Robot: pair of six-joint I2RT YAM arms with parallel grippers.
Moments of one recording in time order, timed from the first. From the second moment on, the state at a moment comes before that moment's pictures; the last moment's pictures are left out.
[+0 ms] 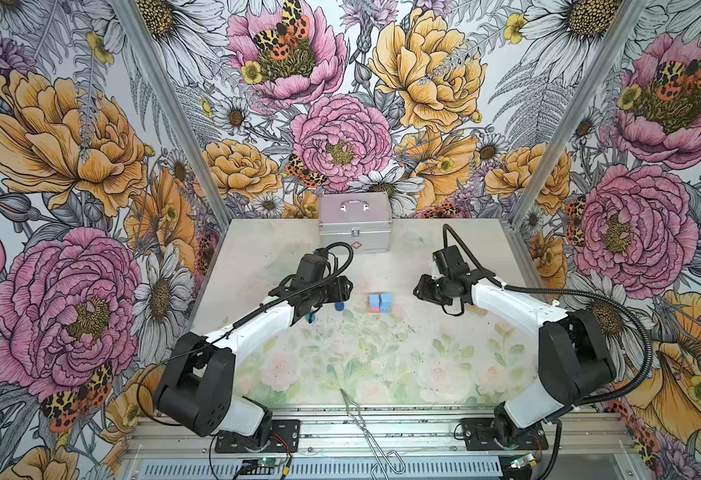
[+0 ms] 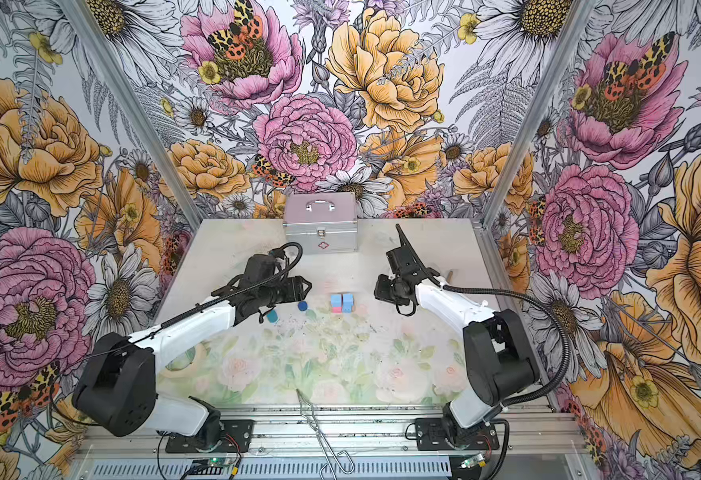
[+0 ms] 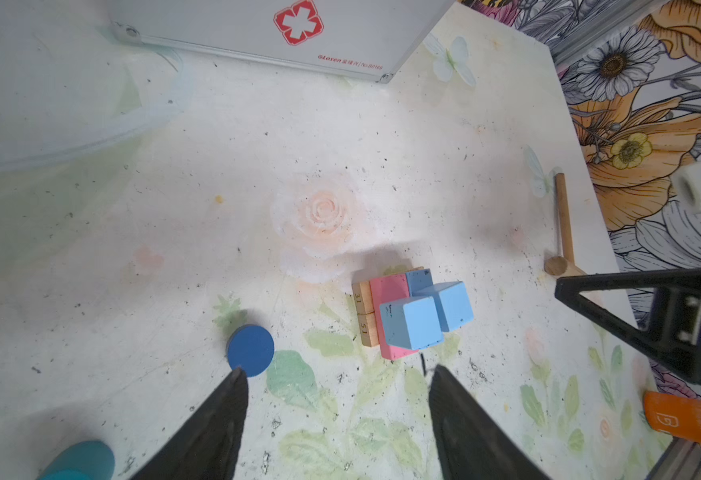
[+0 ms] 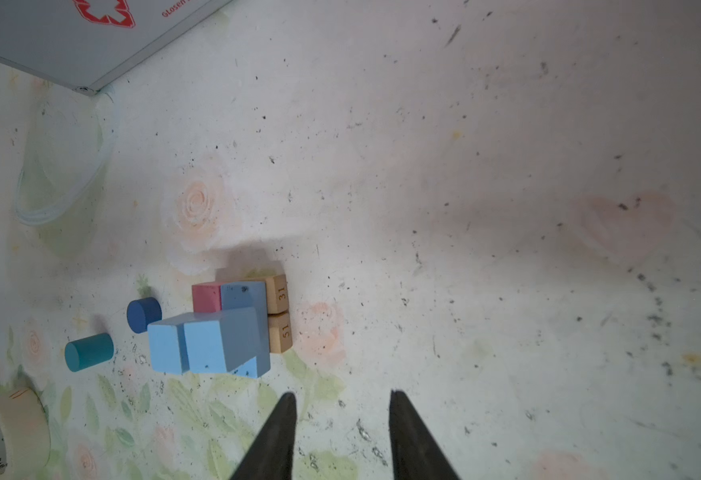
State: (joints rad) left arm -0.46 1.46 0.91 -0.19 0.14 -0.51; right arm 0.36 1.59 1.07 -0.50 -0.21 0.57
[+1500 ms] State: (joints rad) left arm -0.55 1.74 1.09 -0.20 0.26 -0.53; right arm 0.42 1.77 1.05 -0.22 -0.48 0.64
